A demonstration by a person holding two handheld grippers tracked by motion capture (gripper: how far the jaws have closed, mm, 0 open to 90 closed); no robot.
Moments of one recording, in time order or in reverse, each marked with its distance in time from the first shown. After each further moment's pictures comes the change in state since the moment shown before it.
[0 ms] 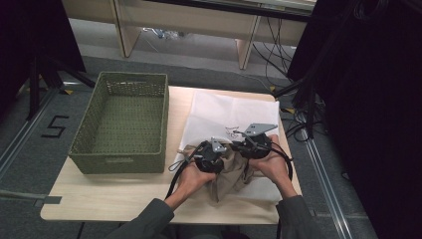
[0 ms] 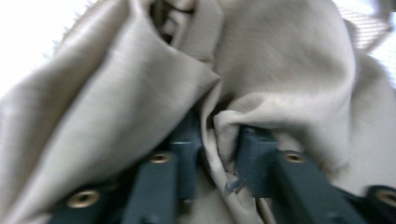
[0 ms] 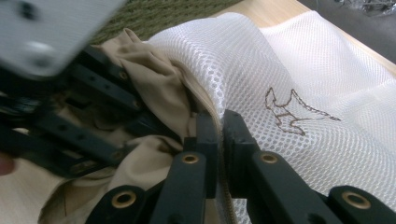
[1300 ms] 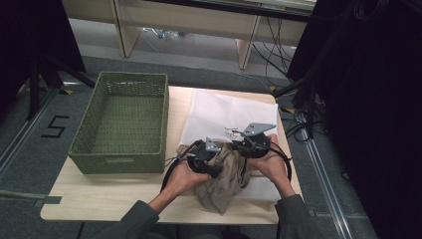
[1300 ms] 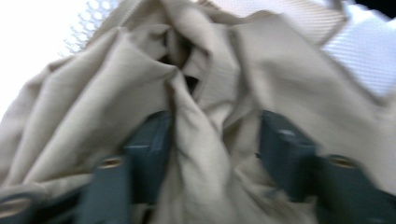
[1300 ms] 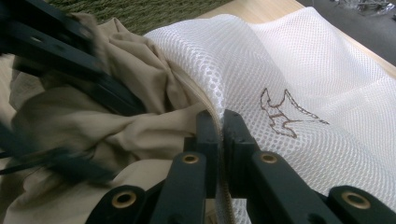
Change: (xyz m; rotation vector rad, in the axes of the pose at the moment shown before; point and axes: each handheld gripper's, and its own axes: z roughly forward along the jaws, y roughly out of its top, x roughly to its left) left arm 0.005 0.000 -0.031 0.041 -0.040 0.028; right arm -0.002 0.000 0.006 0.002 -0.019 -0.007
